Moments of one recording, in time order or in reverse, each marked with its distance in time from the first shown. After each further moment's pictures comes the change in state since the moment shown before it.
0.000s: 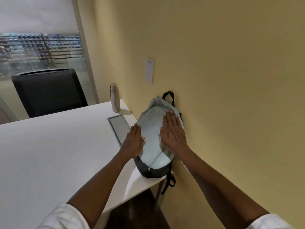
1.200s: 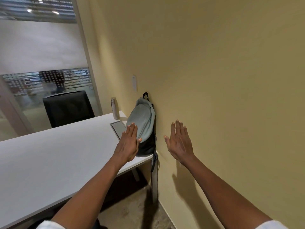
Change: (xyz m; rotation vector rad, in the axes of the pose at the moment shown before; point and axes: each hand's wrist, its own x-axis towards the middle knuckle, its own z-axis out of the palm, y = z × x) left_hand -0.286 0.167 -0.046 0.130 0.205 0.126; right_hand -0.295 0.030 -0.168 -0.023 0.060 0.183
